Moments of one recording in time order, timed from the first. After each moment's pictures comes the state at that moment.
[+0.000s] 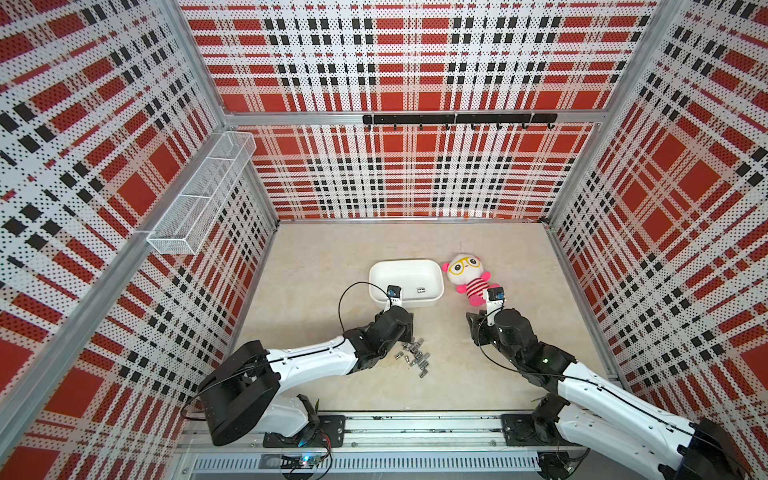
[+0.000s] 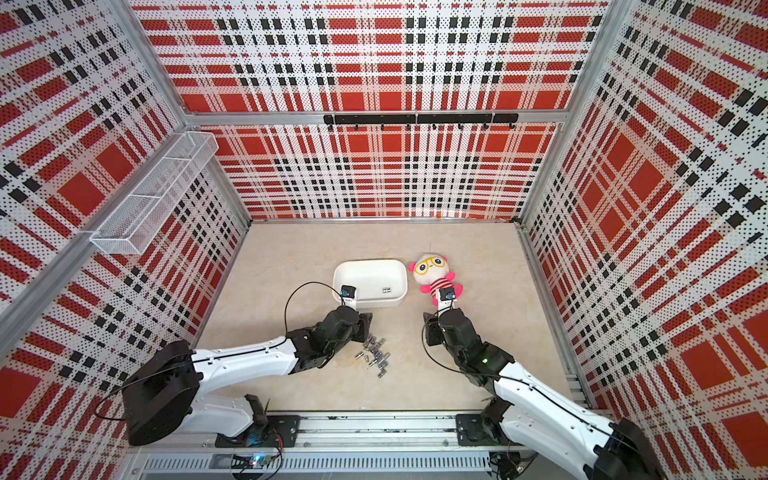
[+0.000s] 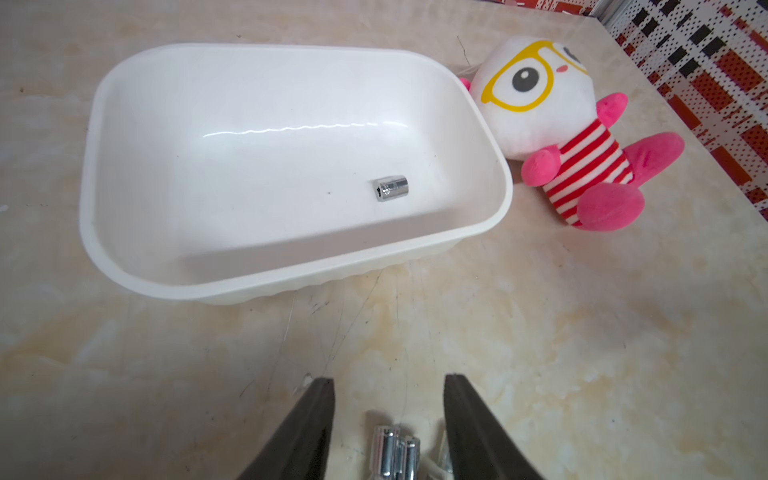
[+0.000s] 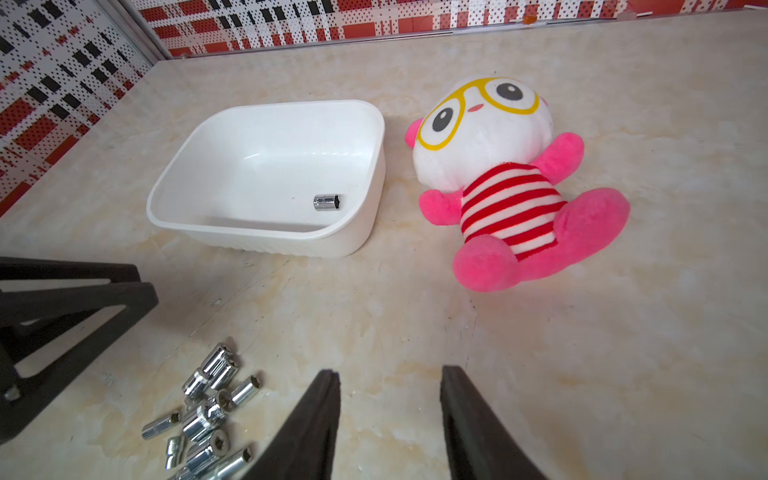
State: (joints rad) left arm -0.93 1.39 0.64 0.07 -0.37 -0.58; right arm 0.71 0.85 0.45 -0.13 0.30 0.41
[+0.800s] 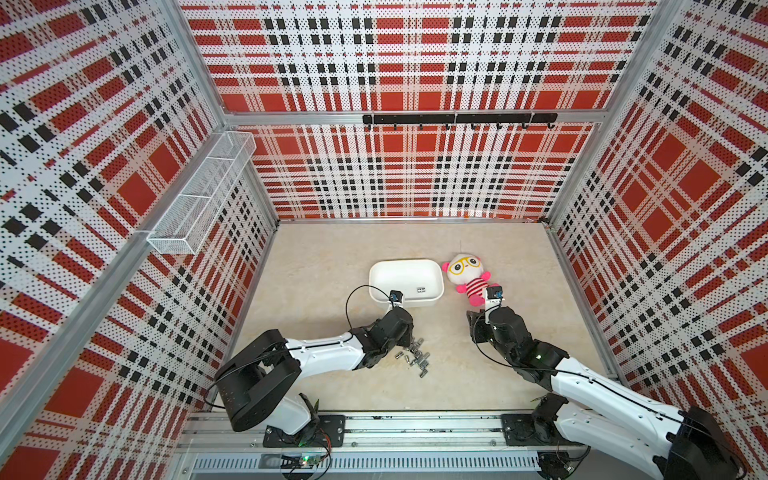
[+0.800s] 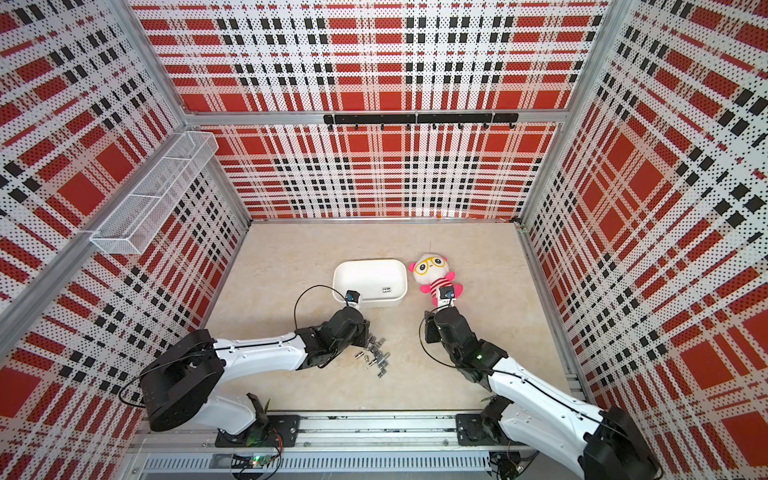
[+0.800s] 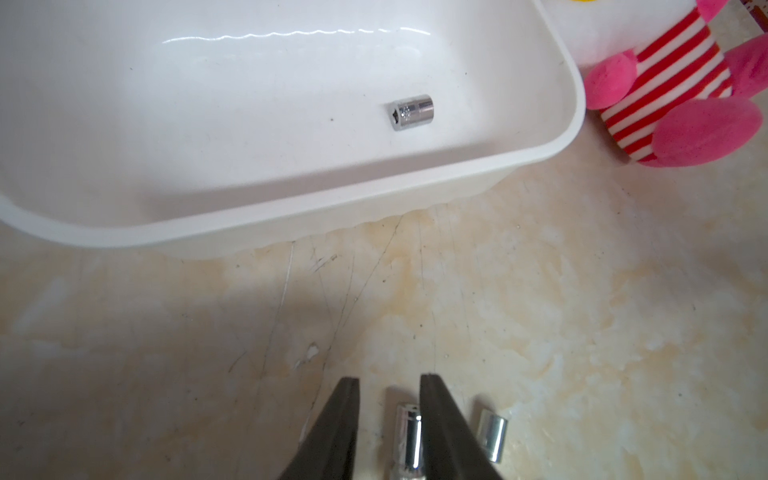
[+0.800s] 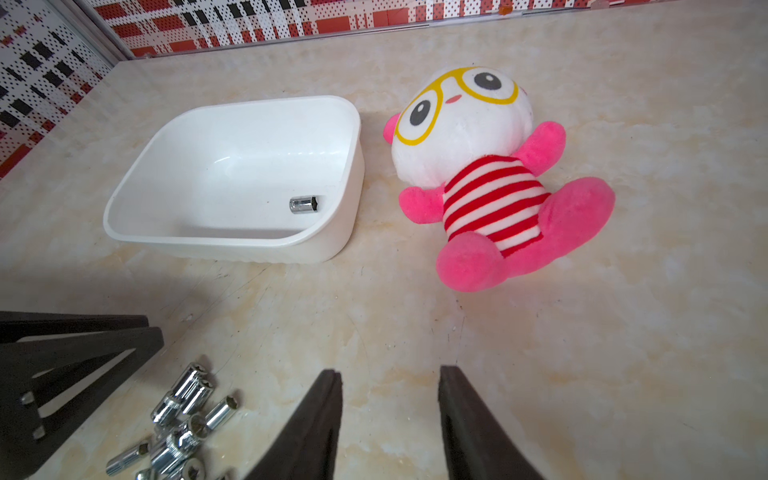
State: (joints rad) left arm -0.90 1.49 0.64 0.06 -0.31 -0.58; right arm 0.71 0.90 0.45 -0.11 0.35 0.43
